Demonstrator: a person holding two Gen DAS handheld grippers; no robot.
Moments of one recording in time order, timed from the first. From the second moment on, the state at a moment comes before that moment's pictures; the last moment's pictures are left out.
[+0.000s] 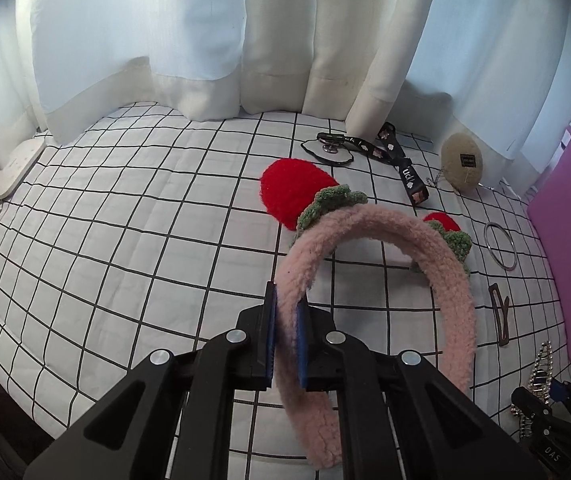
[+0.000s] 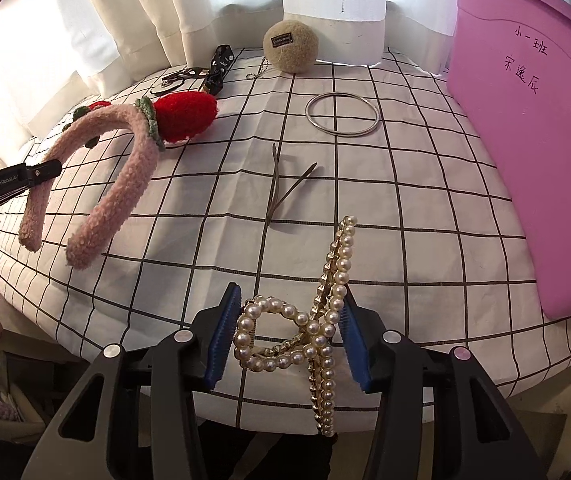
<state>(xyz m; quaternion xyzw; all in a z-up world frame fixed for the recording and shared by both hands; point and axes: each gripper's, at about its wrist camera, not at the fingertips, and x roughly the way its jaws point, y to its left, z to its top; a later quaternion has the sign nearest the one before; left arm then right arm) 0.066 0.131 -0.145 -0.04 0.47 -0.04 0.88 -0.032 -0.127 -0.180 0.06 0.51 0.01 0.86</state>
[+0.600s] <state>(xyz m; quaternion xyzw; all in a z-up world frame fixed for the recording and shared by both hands) 0.064 0.113 -0.098 -0.04 0.43 -0.06 0.90 -0.030 -0.136 -0.150 0.06 0.48 0.01 0.88</state>
